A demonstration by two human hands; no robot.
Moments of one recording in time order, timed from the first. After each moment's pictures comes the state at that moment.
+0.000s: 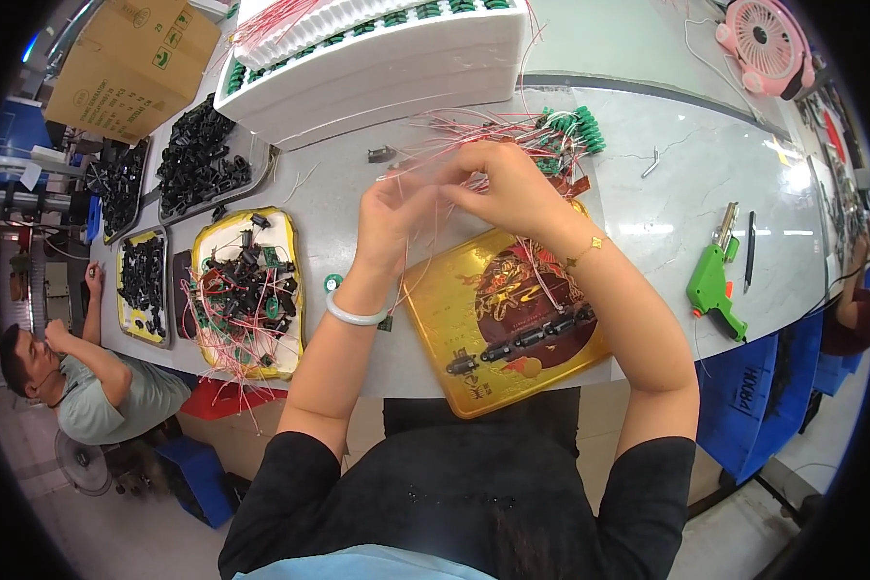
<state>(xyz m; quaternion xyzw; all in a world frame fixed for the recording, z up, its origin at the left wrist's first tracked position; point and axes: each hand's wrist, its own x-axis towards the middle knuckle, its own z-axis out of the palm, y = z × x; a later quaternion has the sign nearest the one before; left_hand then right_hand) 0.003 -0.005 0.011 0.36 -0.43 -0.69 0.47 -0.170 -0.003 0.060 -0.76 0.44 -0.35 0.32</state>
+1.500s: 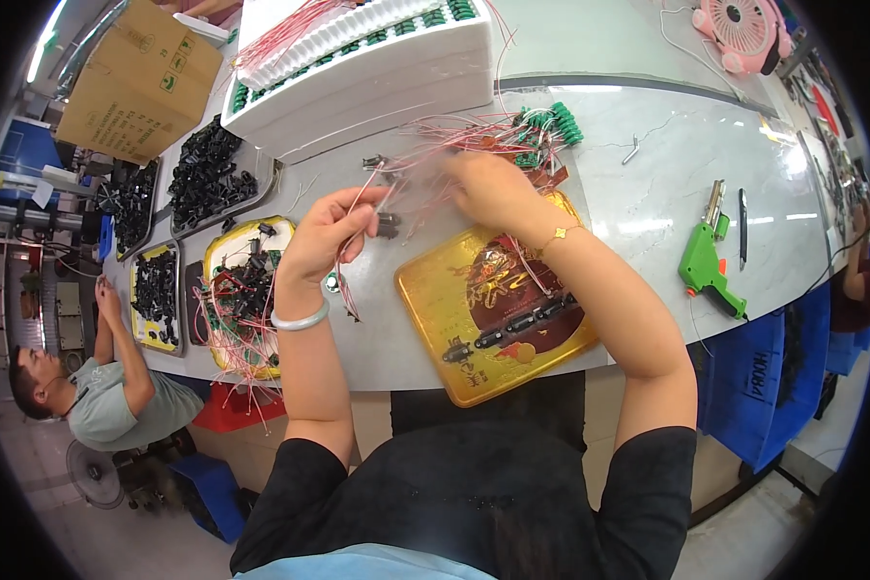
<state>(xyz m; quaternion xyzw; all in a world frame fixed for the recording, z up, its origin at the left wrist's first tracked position) 0.065 -0.003 0.079 0.40 -0.56 -0.69 0.23 -0.174 0.004 0.034 -0.81 0.52 -0.22 0.17</state>
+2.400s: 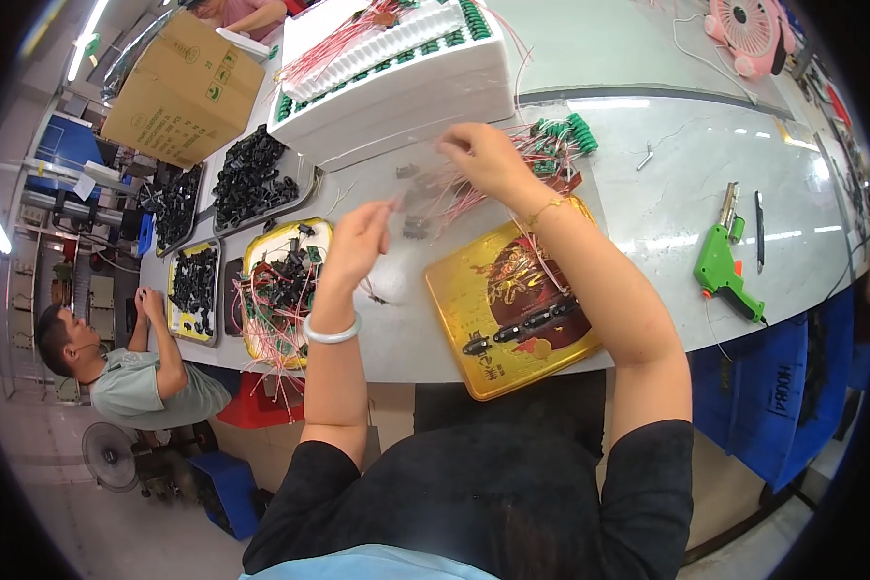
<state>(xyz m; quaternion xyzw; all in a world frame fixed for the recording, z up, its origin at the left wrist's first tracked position) 0.060 0.023 0.068 0.55 -0.69 -0.38 0.27 -0.160 -0.023 0.051 -0.68 0.50 -0.44 0.30</state>
